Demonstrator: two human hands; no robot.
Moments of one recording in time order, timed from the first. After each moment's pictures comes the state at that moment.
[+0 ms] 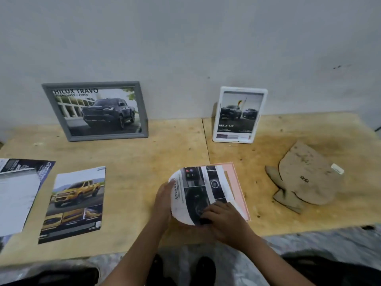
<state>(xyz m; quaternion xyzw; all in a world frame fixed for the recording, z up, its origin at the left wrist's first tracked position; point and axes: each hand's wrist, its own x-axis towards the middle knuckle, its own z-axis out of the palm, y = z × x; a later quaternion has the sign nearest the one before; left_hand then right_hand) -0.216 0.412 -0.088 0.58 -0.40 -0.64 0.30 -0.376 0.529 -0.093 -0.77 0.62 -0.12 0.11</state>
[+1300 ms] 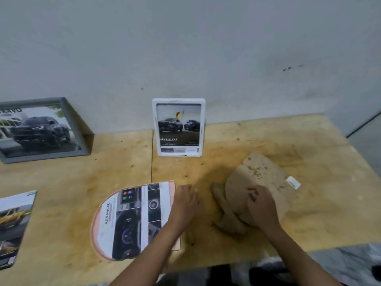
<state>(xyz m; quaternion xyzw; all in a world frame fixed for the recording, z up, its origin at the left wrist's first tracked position) -0.462 0.451 -0.109 0.53 -0.72 -0.43 0.13 -0.652 0.561 -0.099 -0.36 0.86 -0.30 0.21</state>
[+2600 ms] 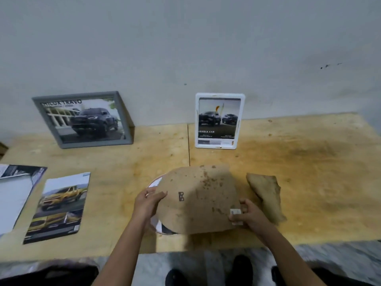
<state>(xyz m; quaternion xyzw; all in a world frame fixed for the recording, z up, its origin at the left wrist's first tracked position) -0.262 0.419 -0.074 0.64 -0.33 -0.62 0.29 -0.524 0.555 -0.090 -0.17 0.68 -0.38 0.61</state>
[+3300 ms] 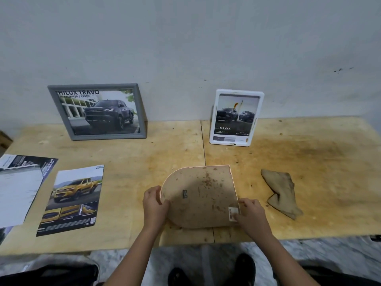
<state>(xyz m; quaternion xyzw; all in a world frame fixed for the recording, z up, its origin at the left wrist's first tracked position) -0.208 0.427 -0.111 0.66 -0.60 -0.39 0.22 -0.448 0.550 -0.106 -0.40 0.85 -0.18 0.28</state>
